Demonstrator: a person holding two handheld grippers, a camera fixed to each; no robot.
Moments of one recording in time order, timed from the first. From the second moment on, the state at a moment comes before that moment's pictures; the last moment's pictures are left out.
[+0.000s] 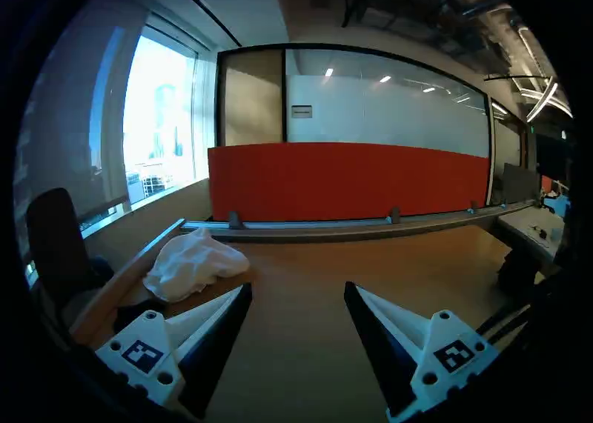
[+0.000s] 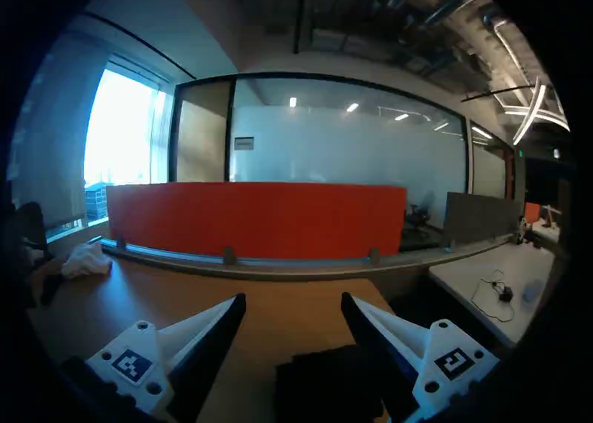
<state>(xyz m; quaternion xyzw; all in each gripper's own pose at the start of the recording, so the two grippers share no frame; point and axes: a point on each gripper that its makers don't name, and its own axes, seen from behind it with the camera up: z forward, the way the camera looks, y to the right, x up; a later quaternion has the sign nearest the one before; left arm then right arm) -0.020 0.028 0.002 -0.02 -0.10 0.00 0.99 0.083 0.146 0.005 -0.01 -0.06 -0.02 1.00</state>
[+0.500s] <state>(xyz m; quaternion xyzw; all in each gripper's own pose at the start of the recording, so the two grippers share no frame) 0.001 0.028 0.009 -0.02 -0.07 -0.01 1.00 0.112 0.076 0.010 0.01 -0.03 -0.01 1.00</state>
